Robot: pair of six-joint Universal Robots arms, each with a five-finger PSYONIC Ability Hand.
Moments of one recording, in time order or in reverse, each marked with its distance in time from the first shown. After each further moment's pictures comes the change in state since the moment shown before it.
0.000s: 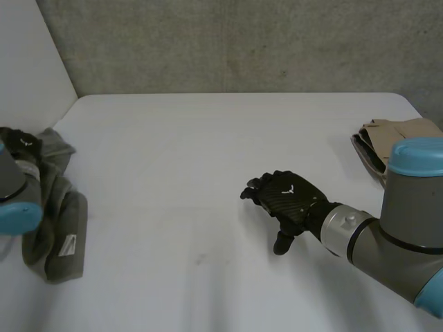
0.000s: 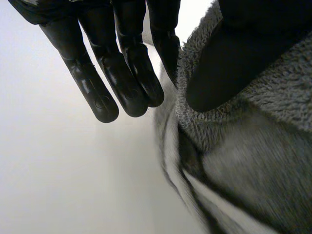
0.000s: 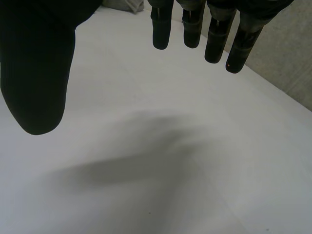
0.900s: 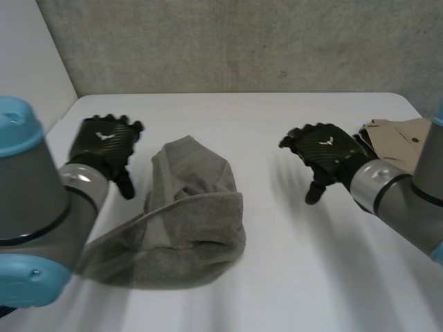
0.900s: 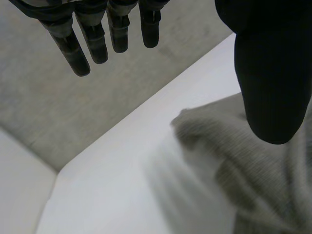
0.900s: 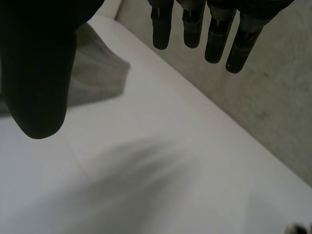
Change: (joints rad) left arm -0.552 0.557 -0.235 -0.438 -0.098 -0.649; right arm -0.106 -0.039 -0.132 0.012 0.095 0.015; left_hand -0.905 -0.988 -0.979 -0.992 -0.922; right_hand 0.000 0.000 0.000 0.000 0.000
